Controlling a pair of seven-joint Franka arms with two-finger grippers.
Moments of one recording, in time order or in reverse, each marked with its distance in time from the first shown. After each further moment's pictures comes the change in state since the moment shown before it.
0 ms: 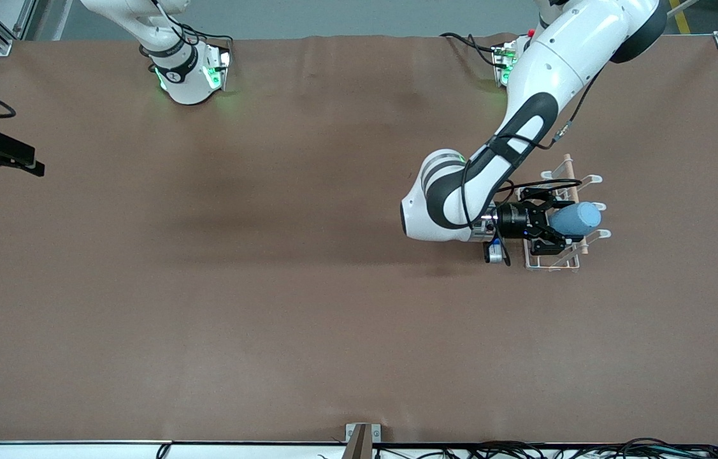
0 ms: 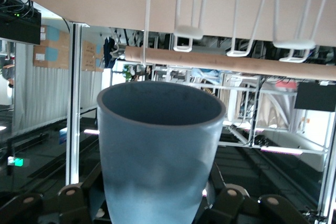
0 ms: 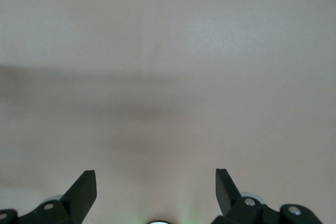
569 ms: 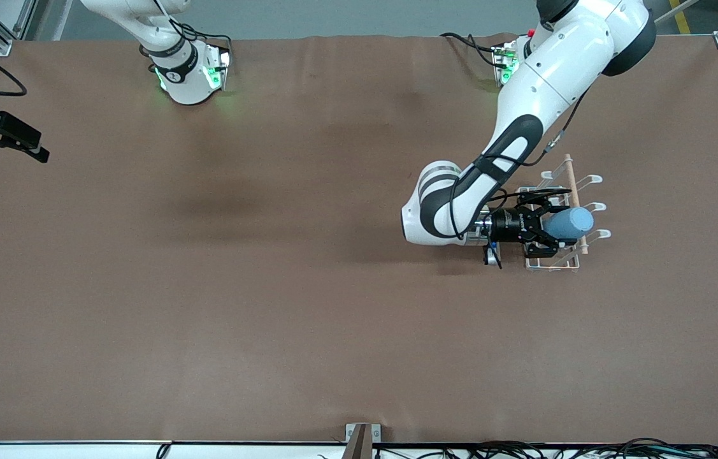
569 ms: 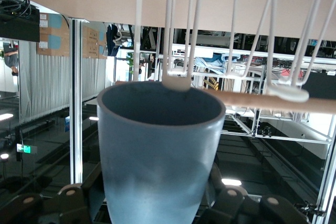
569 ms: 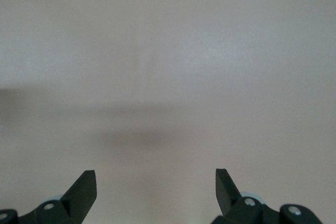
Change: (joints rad) left arm -0.018 0.073 0.026 -0.008 0.017 -0.014 -0.083; right arm 0.000 -0.157 -0.001 -0.203 -0.005 0.139 0.072
